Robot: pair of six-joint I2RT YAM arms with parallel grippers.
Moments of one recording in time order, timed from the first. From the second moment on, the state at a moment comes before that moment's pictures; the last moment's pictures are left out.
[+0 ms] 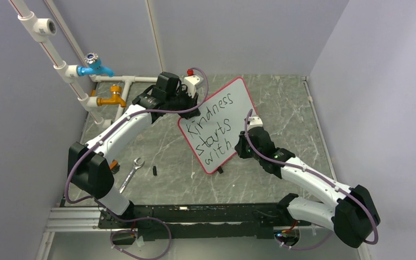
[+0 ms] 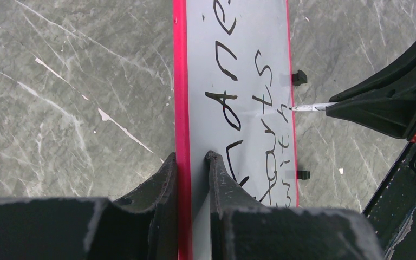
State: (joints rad) left arm -0.52 1.59 1.43 -0.48 0.37 0.09; right arm 0.63 1.07 0.60 -0.18 0.15 0.43
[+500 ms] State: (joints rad) left arm -0.53 1.59 1.43 -0.48 0.36 0.09; right arm 0.63 0.86 0.63 -0.31 0.18 0.43
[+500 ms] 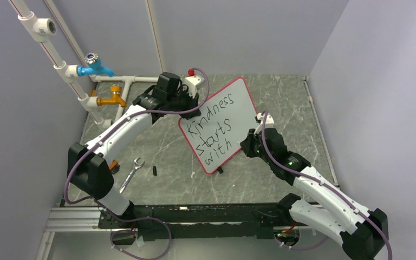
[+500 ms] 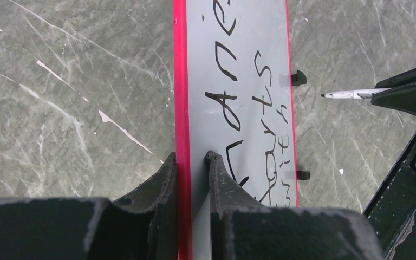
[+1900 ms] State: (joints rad) left arm -0.56 1.46 1.34 -0.49 0.28 0.07; right arm 0.63 0.72 0.55 -0.16 0.27 0.47
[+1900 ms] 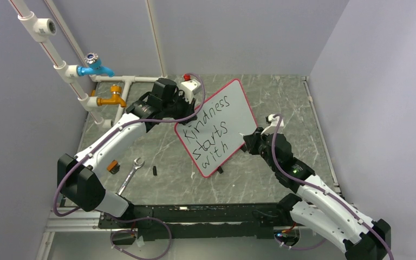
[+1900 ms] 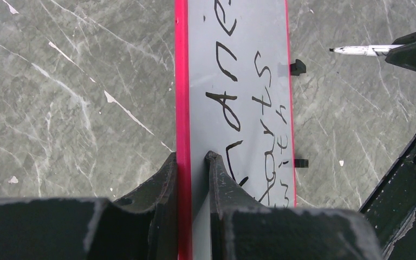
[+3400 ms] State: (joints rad) left arm -0.56 1.48 1.35 -0.49 0.27 0.07; right arm 0.51 0.97 0.51 0.09 0.02 0.46
